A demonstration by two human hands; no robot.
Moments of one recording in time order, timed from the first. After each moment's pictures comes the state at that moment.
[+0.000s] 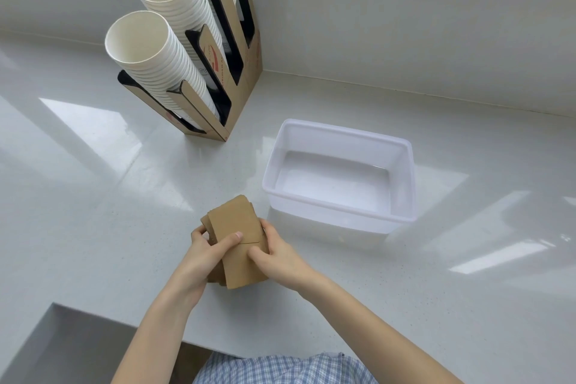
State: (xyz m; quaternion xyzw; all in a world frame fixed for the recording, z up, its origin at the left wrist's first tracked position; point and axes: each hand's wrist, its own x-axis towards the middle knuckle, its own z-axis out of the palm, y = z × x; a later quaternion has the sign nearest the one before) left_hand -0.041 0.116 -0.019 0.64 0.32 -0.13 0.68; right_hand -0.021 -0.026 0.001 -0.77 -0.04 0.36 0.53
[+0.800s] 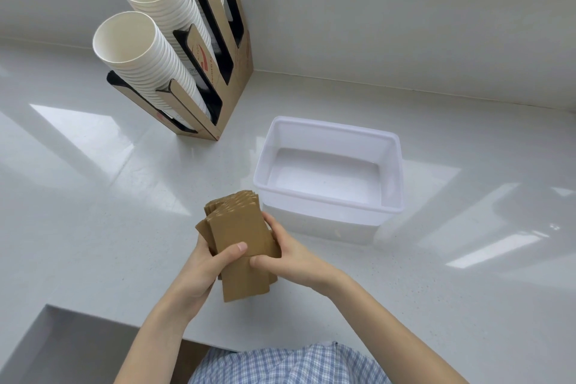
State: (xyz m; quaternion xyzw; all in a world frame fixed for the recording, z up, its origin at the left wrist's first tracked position) left_hand -0.065 0.103 -0.004 0.66 0.15 -0.13 0.73; right_hand -0.026 -0.060 -0.002 -0.71 -0.09 0.39 0.57
